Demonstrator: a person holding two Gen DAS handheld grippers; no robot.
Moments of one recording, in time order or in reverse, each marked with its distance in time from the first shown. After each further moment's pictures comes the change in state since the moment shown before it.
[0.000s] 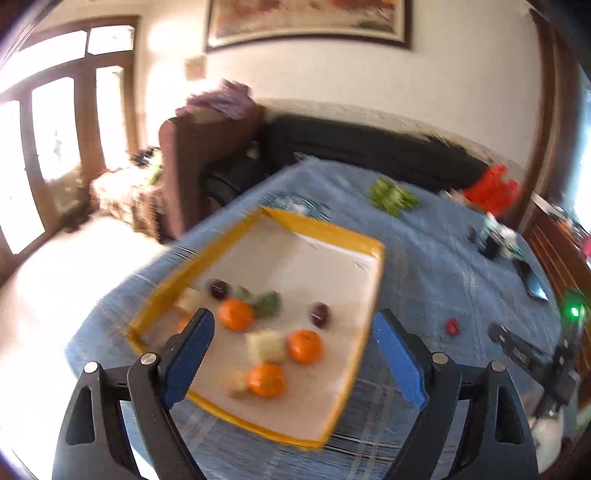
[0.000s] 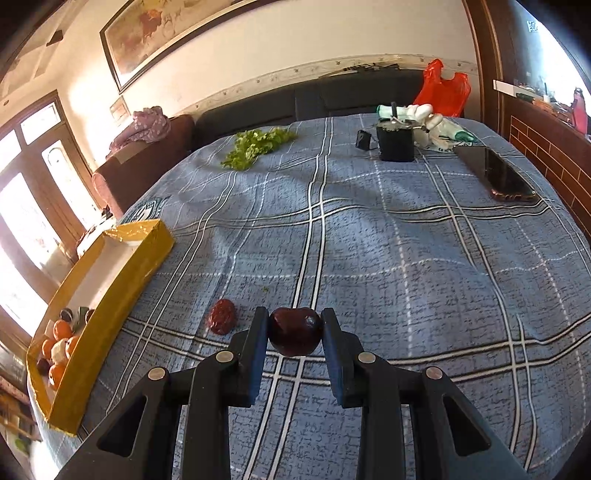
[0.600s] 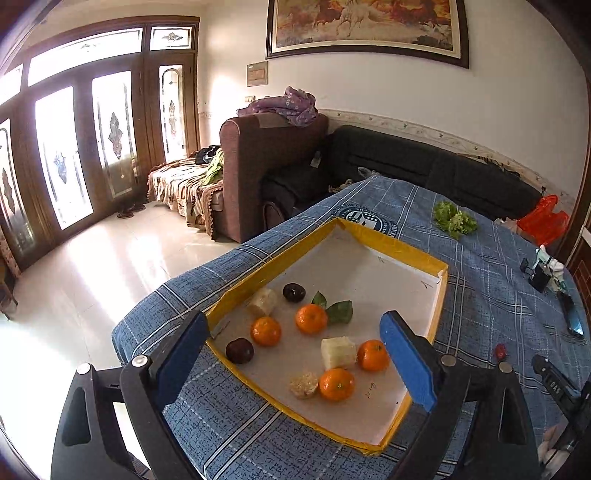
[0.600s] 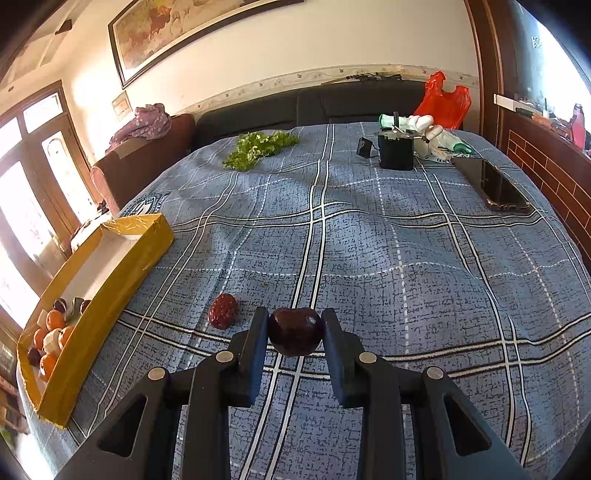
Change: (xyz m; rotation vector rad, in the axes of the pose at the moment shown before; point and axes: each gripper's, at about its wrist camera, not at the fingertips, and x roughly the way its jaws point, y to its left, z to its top) left arm -0.003 0.037 -0.005 -0.104 -0.012 0.188; right arm -0.005 0.007 -0.006 -0.039 -0.030 -0.036
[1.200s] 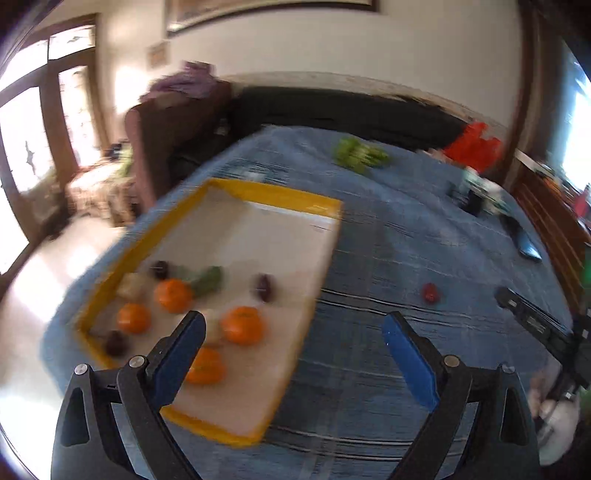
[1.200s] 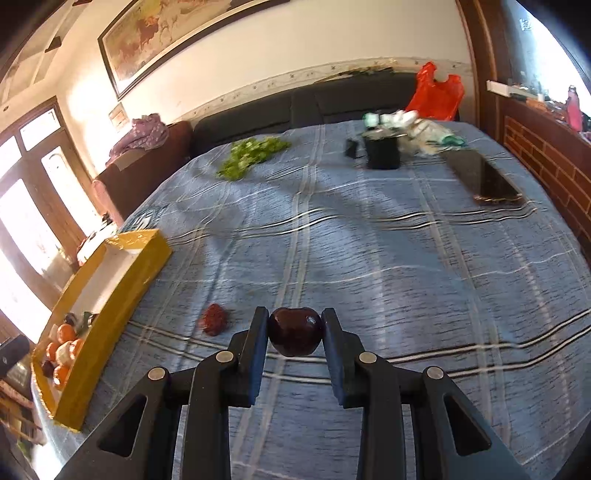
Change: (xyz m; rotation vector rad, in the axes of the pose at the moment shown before) left arm 0.024 -0.114 -0.023 0.255 0.179 -0.324; right arm -0.012 -0.032 0.008 0.063 0.002 0.020
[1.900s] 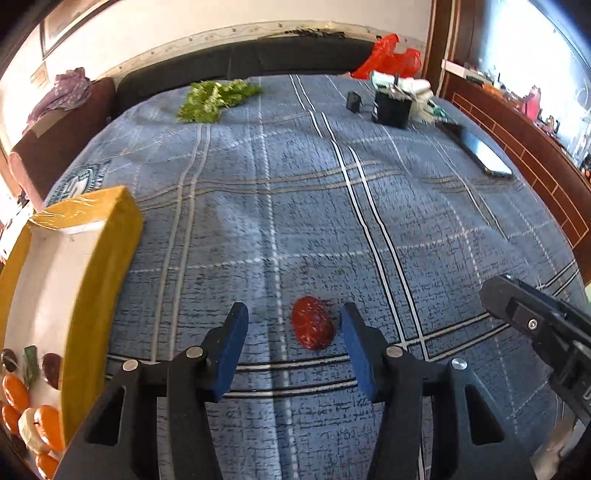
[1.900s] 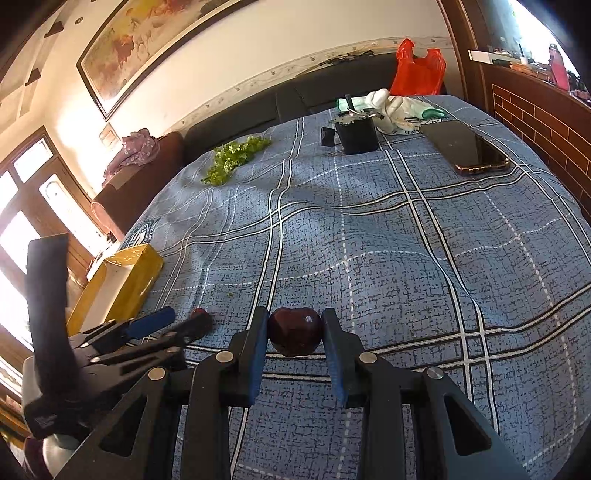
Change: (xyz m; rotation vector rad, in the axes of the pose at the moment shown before) left arm 0.139 -0.133 0.015 0.287 0.176 -0.178; right arm 0.006 -0.028 0.000 0.114 0.037 0.060
